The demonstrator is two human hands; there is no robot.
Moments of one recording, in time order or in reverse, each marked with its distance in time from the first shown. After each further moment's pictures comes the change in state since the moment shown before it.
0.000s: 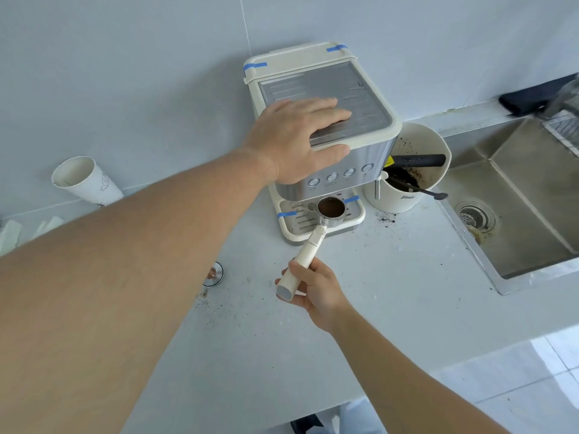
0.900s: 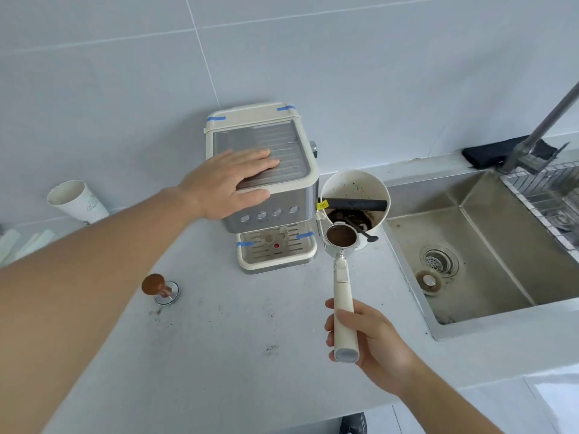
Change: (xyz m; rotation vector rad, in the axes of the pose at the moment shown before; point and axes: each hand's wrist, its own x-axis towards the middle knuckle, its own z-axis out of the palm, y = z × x) left_hand -0.003 0.016 -0.011 0.080 -0.162 -0.108; right_hand -0.115 -0.117 -0.149 -0.105 -0.204 0.032
